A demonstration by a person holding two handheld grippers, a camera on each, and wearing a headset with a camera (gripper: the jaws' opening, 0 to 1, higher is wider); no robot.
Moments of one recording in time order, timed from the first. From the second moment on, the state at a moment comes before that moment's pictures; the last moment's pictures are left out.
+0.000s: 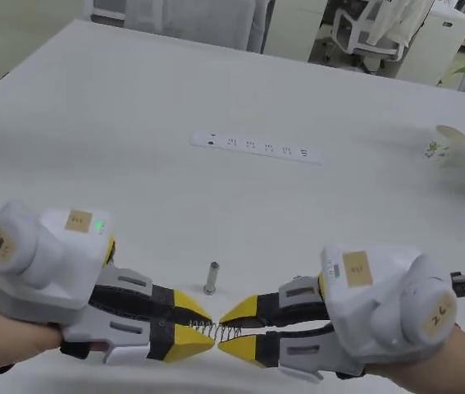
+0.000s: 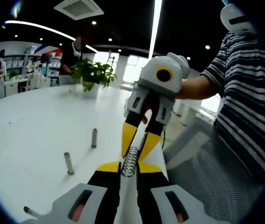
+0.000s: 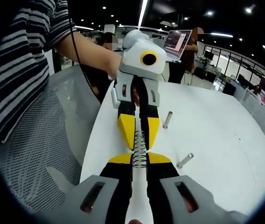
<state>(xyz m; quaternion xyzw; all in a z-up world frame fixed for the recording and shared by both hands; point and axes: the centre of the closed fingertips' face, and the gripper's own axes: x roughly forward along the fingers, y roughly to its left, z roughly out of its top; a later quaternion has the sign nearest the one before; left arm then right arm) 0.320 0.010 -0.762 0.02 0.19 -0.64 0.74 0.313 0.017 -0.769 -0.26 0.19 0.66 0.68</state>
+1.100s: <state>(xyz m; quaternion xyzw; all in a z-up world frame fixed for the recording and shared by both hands) 0.313 0.010 -0.758 0.01 0.20 -0.65 0.73 0.313 0.010 -0.772 -0.21 0.22 0.64 0.71</state>
